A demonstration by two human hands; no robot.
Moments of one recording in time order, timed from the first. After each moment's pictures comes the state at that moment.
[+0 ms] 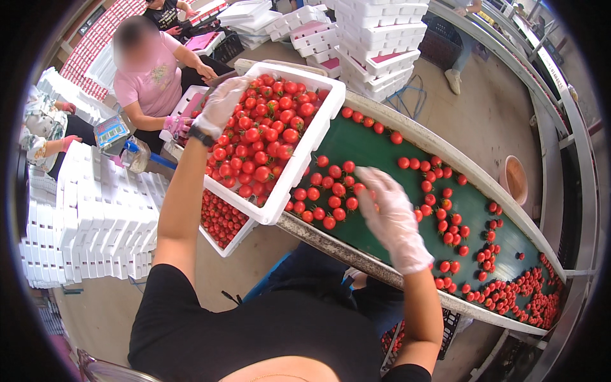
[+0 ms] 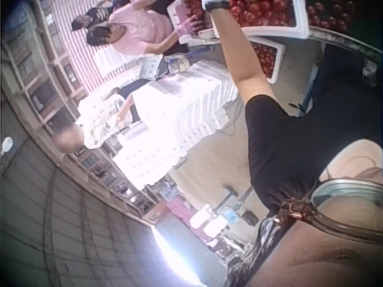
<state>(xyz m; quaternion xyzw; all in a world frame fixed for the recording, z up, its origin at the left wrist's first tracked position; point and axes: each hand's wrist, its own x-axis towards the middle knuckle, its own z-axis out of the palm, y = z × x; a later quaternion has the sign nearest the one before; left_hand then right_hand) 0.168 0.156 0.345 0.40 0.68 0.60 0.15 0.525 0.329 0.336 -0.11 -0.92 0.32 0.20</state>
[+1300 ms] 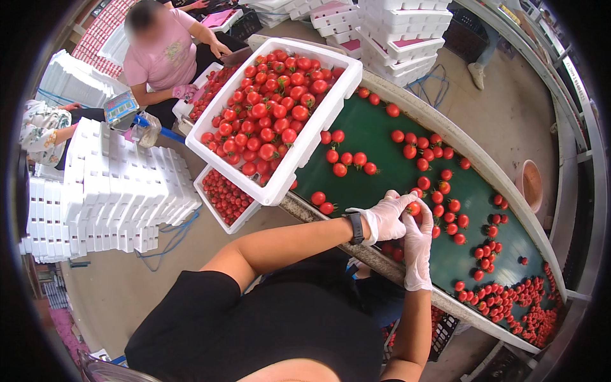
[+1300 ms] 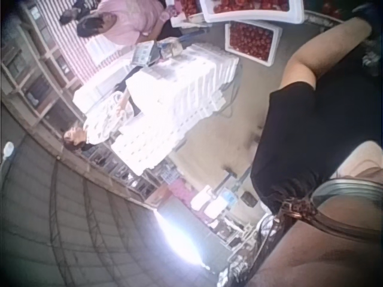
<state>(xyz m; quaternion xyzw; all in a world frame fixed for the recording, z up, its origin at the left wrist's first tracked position) 0.501 0.285 0.281 0.43 0.72 0.34 0.44 0.617 0.344 0.255 -0.39 -0.50 0.72 0.26</state>
